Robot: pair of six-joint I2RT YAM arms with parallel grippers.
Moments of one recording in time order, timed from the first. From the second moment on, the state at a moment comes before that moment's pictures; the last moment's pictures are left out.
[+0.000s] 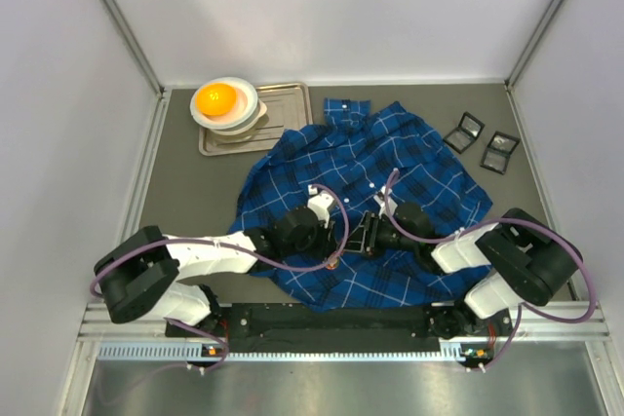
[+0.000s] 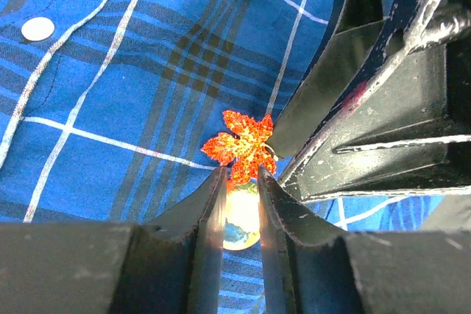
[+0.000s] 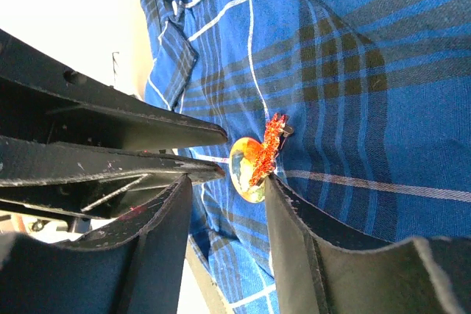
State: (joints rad) left arm -0.98 1.37 0.55 0.19 0.02 -0.51; right arm 0.69 1.48 0.25 0.76 -0.47 1.03
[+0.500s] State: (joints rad) left arm -1.06 1.32 0.49 0.20 -0.12 -0.47; right arm 0.69 1.48 0.24 0.78 -0.49 1.03
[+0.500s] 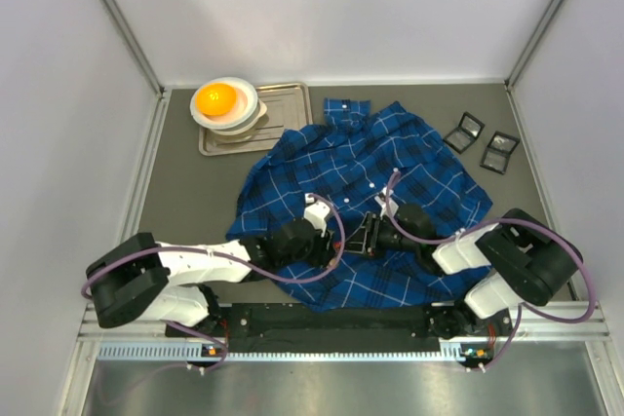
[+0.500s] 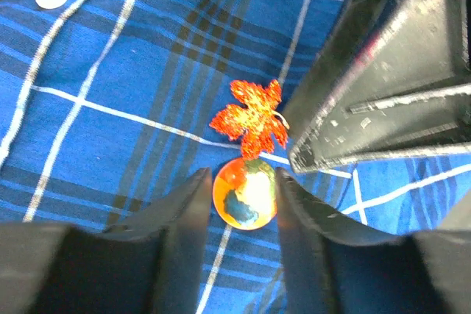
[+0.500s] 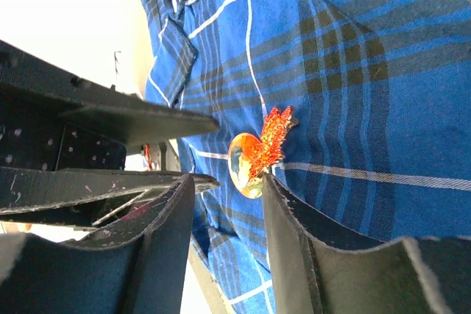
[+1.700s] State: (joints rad) left arm -0.90 1.49 0.59 0.15 0.06 -1.00; right arm 0.76 1.29 0.42 0.16 -0.23 0.77
